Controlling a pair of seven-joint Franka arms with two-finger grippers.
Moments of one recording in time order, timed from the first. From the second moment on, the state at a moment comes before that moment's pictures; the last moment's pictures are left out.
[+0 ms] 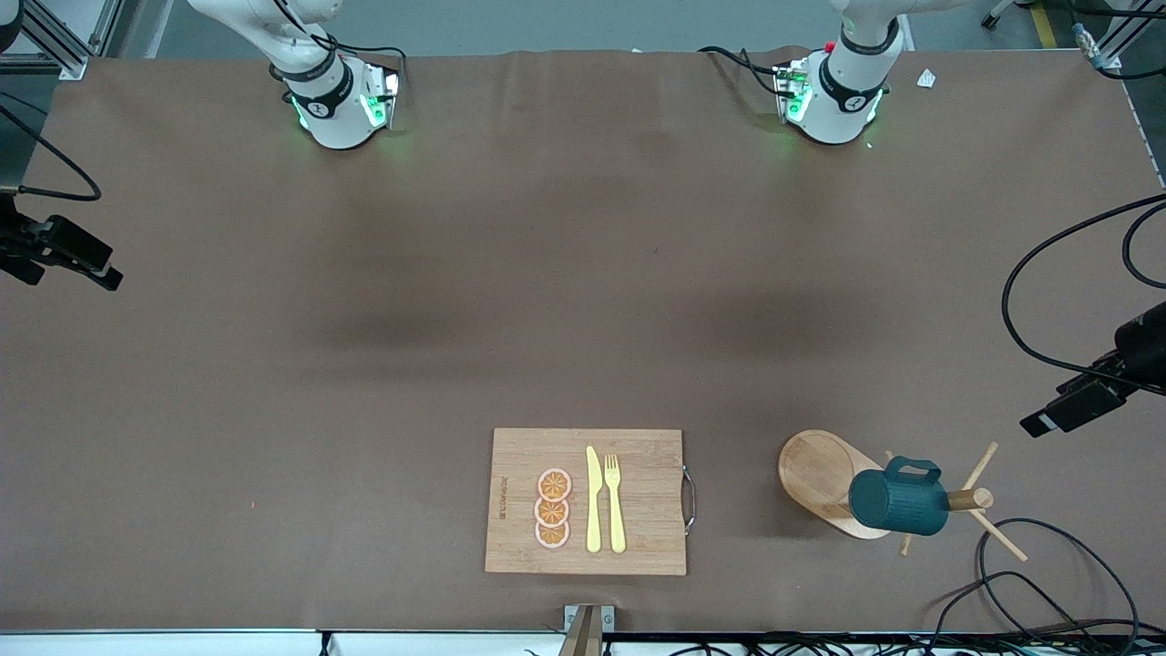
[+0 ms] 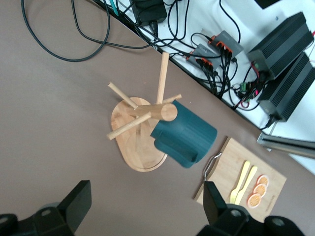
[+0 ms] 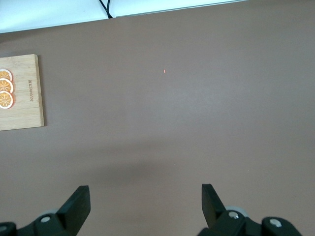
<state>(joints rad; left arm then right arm) 0.08 0.34 -0.02 -1.39 -0.30 1.98 -0.44 -0.07 0.01 0.02 -1.56 0.03 1.70 0.05</state>
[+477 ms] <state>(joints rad) 0.04 0.41 -0.04 -1.39 -0.31 2.09 -0.67 -0.07 0.01 0.02 -1.56 0.03 1.70 0.05</state>
